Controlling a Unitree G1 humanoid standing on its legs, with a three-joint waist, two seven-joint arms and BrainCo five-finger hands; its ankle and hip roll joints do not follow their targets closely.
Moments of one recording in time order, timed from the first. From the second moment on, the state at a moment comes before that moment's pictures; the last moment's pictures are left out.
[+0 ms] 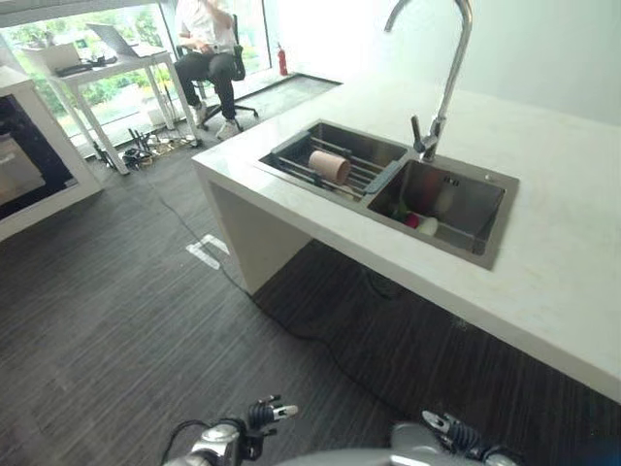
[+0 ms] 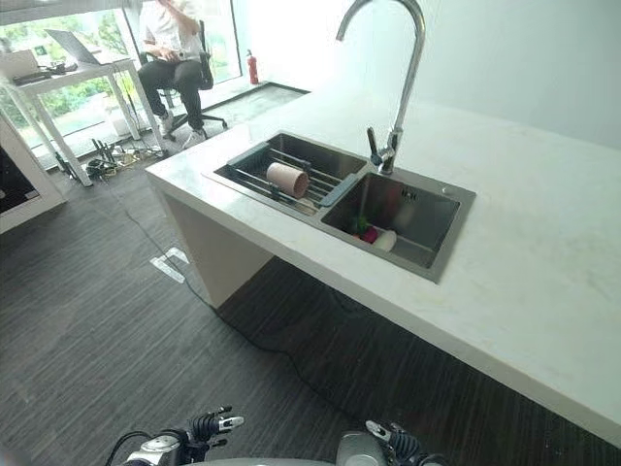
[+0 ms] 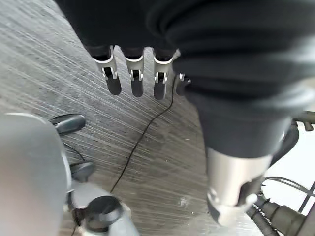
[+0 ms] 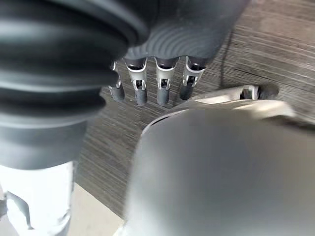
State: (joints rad) left arm -0.09 0.23 -0.36 1.30 -0.41 -0.10 -0.30; right arm -0.04 -0.24 0.22 1.29 0.51 -0.13 0.30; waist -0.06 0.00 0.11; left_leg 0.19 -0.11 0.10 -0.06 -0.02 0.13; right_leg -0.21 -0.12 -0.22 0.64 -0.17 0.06
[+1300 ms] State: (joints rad) left arm -0.12 0.25 -0.35 1.30 -0.37 -0.09 -0.30; right arm -0.03 -0.22 0.18 1.36 0.57 -0.12 0.27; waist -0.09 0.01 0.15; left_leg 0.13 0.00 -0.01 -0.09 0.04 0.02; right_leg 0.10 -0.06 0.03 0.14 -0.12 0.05
